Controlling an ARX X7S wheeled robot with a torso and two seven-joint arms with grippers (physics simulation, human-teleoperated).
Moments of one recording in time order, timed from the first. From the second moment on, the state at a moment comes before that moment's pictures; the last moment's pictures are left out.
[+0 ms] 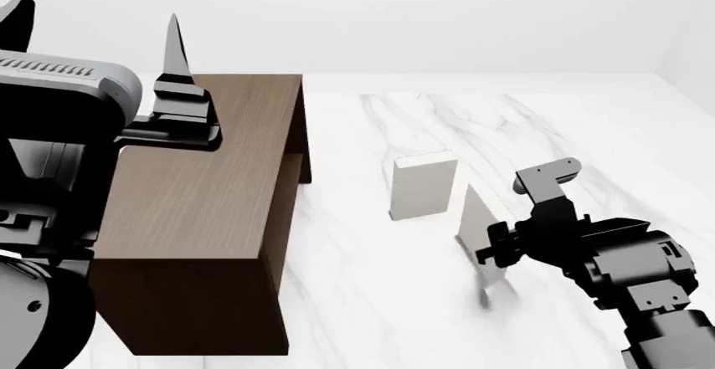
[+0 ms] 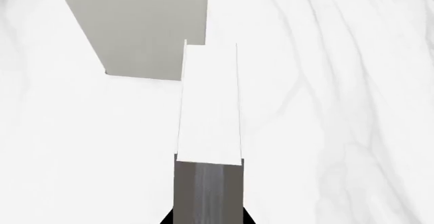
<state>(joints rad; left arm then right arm) -0.76 -0.44 0.00 0.98 -0.62 -1.17 -0.46 0.94 0.47 -0.51 0.62 0.41 0.86 -0.30</state>
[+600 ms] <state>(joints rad) -0.76 -0.47 0.00 0.97 -0.64 -1.15 -0.48 0.91 0.55 -0.49 0.34 0.46 1.01 -0.25</state>
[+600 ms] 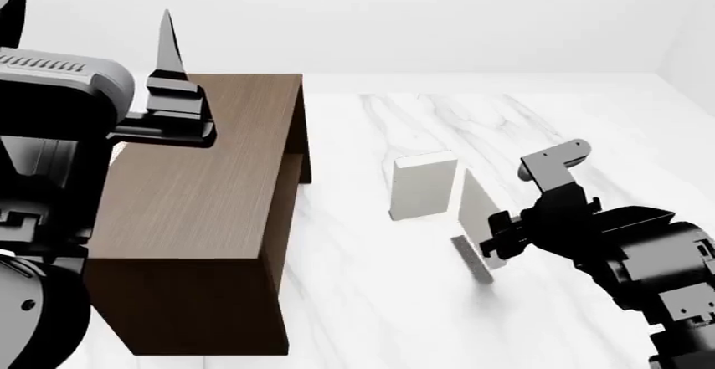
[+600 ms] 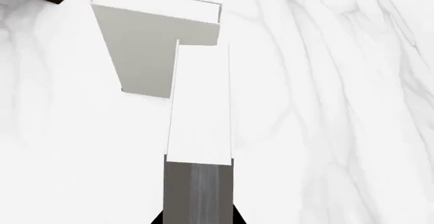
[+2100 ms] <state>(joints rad) -0.81 -0.54 0.00 0.97 -0.72 -1.13 -0.55 0.31 0.20 0.02 -0.05 0.85 0.85 -0.08</state>
